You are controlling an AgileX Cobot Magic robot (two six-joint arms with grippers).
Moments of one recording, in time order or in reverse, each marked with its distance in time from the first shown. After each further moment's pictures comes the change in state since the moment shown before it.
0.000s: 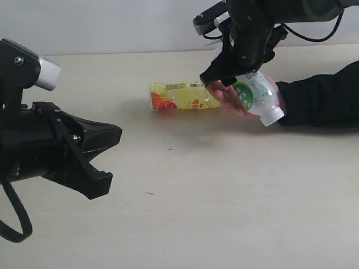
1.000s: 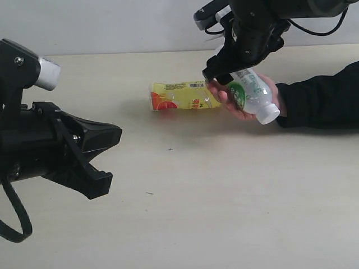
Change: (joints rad) left arm 0.000 0.000 0.000 0.000 0.000 0.000; right arm 0.000 -0.022 0.000 -0.040 0.001 -0.002
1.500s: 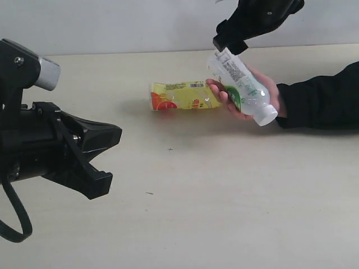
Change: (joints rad) left arm 0.000 0.000 0.000 0.000 0.000 0.000; right arm 0.000 -0.178 0.000 0.047 0.046 -0.144
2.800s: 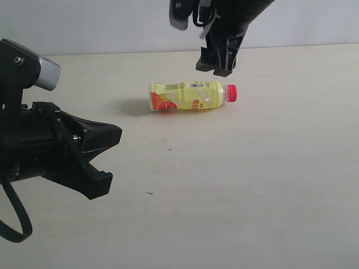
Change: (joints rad) left arm 0.000 0.000 0.000 0.000 0.000 0.000; right arm 0.000 0.014 -0.003 0.550 -0.119 -1.267
